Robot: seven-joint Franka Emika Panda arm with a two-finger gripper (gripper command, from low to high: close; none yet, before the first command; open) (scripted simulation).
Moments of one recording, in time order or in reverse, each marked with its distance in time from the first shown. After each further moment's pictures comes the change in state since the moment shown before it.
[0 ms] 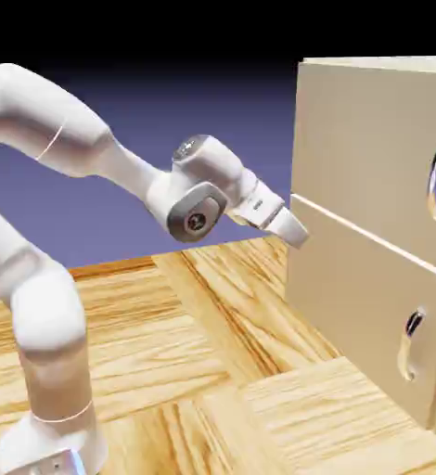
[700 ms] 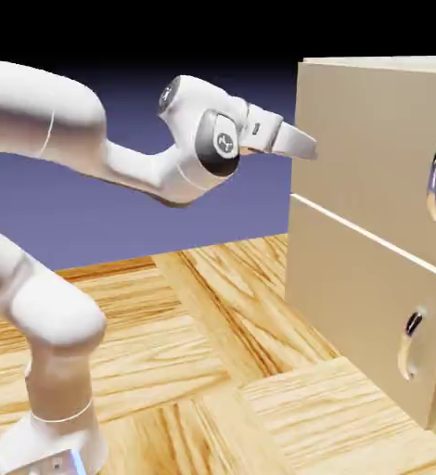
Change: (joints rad) arm 0.398 -0.114 -0.419 0.260 -0.913 -0.015 0.646
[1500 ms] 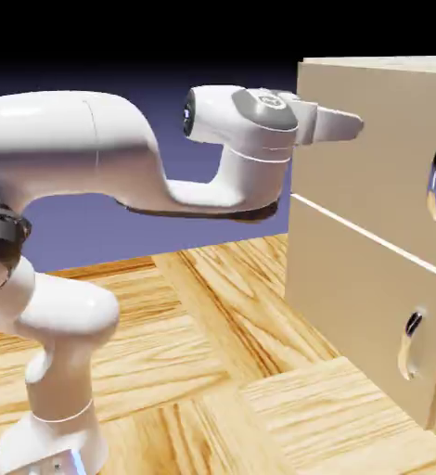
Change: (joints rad) arm 0.455 -0.130 -0.479 0.297 -1.044 -0.018 0.739
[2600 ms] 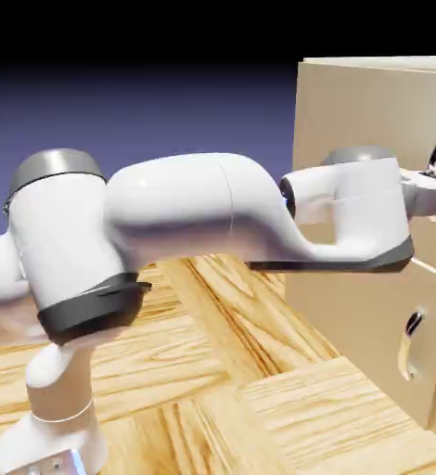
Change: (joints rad) arm 0.375 -0.002 -0.391 0.244 -0.818 -0.085 0.671
